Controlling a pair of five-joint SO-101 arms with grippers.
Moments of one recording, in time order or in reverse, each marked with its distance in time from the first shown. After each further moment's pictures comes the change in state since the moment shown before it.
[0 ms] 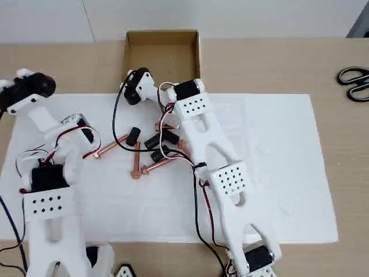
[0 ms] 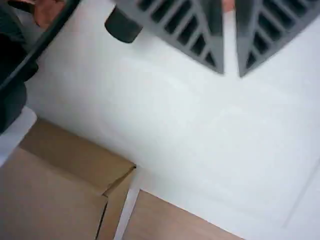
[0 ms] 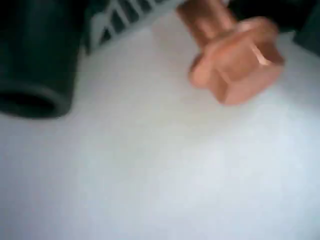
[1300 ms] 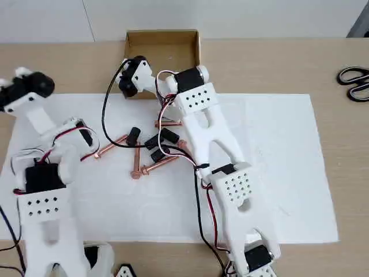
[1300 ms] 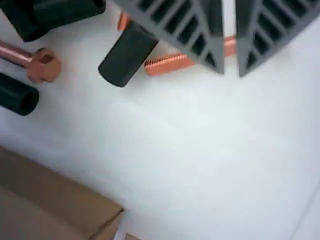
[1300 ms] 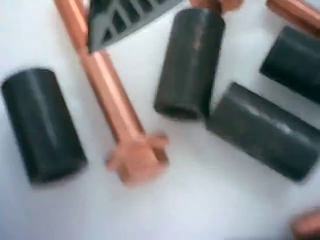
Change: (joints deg) left arm 0.0 0.0 -4.4 9.8 0.0; right arm -2.0 -15.1 2.6 9.8 0.0
